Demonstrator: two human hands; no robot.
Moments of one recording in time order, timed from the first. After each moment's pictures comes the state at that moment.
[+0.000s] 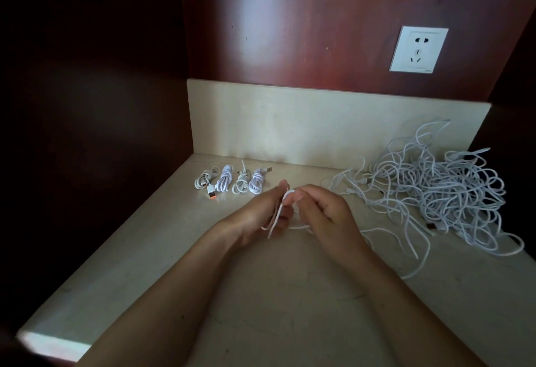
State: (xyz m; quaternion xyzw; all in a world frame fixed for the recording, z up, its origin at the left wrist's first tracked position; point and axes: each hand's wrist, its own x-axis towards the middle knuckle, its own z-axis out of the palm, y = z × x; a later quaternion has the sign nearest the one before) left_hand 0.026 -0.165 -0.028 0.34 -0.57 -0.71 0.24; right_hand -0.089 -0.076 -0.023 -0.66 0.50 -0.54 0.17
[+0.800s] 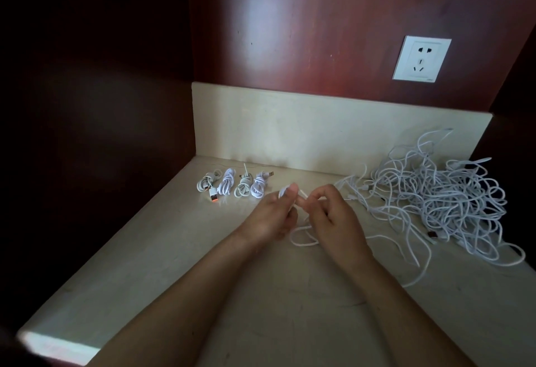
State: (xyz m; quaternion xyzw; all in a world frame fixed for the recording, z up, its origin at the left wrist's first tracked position) left_hand 0.023 -0.150 -0.026 0.32 -0.69 -0.56 0.34; right_hand -0.109 -0.093 -0.044 -0.59 0.62 -0.51 0.08
